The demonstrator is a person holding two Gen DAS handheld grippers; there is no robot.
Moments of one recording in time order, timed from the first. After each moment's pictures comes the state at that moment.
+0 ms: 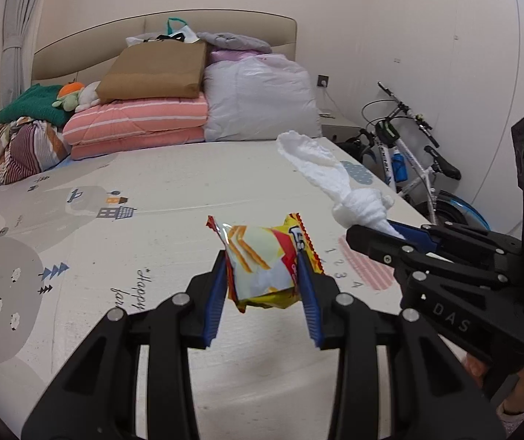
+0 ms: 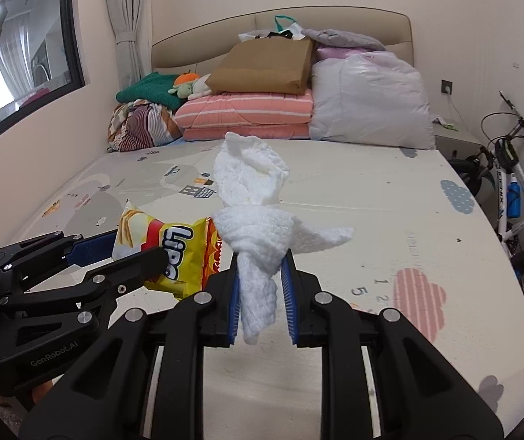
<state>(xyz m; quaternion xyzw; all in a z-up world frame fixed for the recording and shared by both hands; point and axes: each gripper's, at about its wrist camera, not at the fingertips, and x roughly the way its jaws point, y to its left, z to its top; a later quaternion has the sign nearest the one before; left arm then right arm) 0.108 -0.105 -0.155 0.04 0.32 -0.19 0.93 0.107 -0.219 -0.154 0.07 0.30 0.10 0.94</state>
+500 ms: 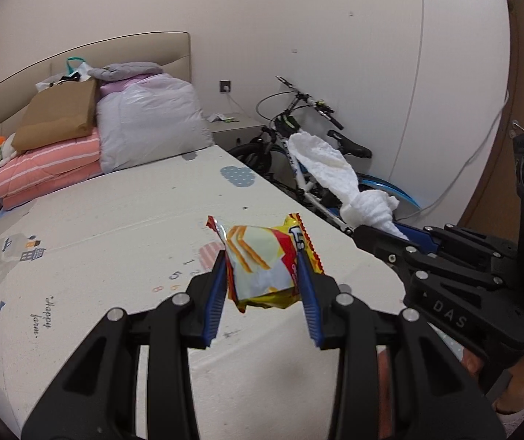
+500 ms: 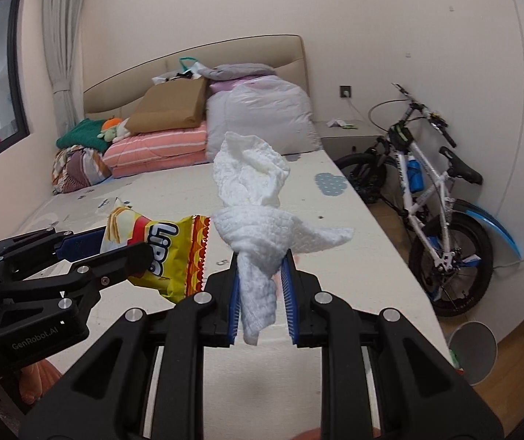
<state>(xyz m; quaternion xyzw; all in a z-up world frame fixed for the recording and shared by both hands) 0.013 -0.286 -0.128 0.09 0.29 -0.32 0.90 -0.054 -0.404 -0.139 0.11 0.27 -0.04 0.96</state>
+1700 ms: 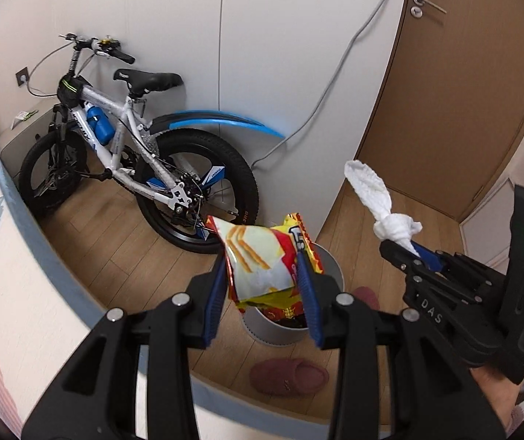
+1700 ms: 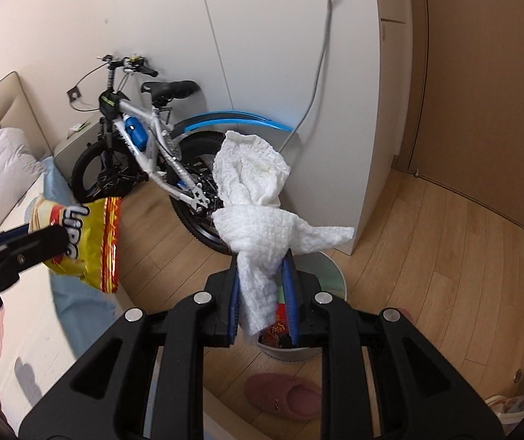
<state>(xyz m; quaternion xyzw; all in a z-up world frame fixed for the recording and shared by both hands) 0.014 -0.724 -0.289 0.22 0.36 -0.54 0.73 -0.179 -0.786 -0.363 0.29 0.30 -0.42 0.81</state>
